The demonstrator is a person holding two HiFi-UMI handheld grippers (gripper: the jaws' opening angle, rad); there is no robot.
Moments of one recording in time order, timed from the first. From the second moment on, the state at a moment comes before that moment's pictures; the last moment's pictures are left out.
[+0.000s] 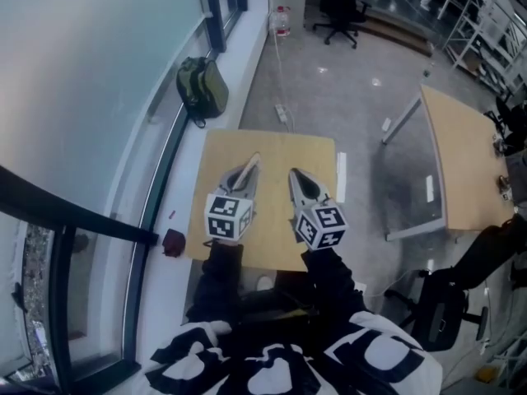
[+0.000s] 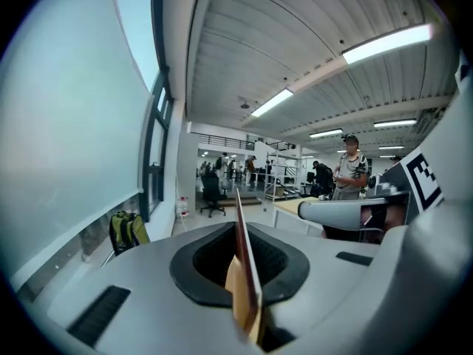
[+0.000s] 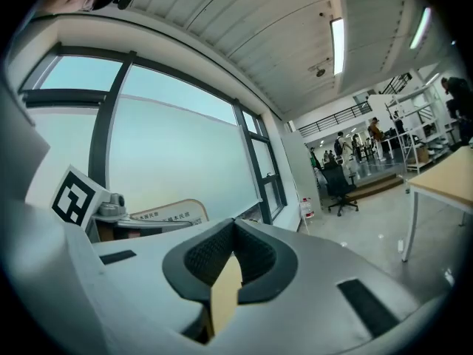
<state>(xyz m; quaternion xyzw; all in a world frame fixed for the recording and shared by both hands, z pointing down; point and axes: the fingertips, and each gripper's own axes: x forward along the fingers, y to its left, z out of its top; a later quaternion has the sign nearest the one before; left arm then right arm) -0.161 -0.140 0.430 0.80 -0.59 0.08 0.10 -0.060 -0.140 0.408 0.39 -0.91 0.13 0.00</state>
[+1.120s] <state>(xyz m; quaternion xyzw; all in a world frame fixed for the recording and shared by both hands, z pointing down) -0.133 -0.106 0.402 0.81 -0.59 0.03 0.03 -0.049 -0.116 0.400 0.43 -0.90 0.10 0.00</state>
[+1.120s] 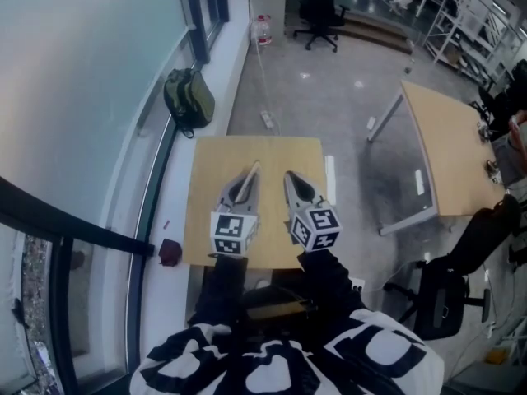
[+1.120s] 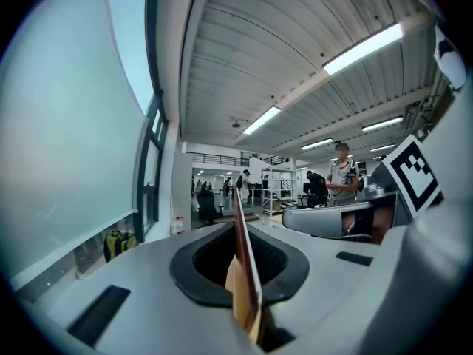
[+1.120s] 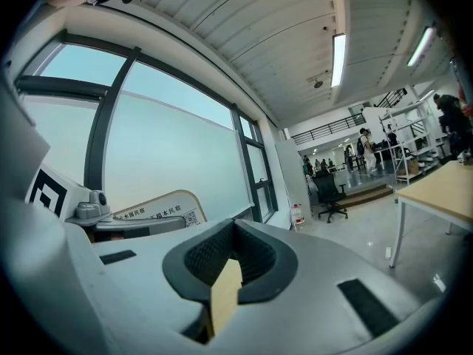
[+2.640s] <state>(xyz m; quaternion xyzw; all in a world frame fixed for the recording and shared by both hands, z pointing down) 0.002 -0.243 0.506 0.88 -0.47 0.08 0.08 0.113 -0.184 0.501 0.56 -0.80 0.20 0.04</state>
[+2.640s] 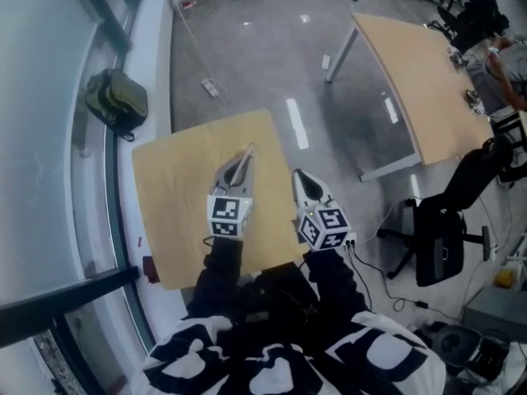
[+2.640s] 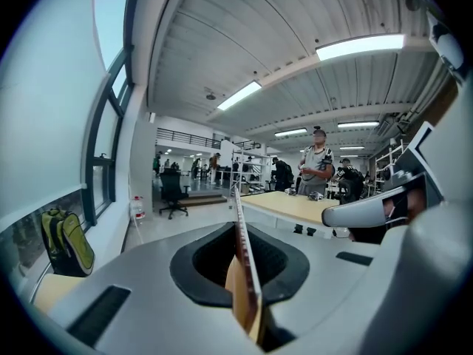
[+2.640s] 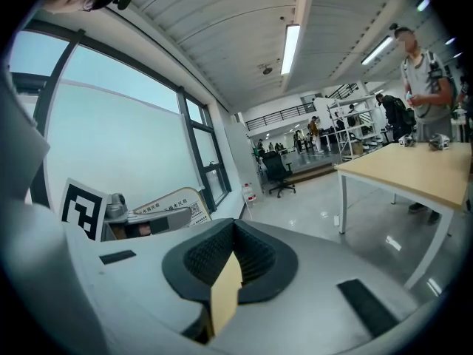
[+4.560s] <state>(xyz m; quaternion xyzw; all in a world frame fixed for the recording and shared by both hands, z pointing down) 0.088 -0.394 0.695 0.97 -0.07 0.18 0.14 0.144 -0.314 0.640 0.51 -0.80 0.30 0.07</state>
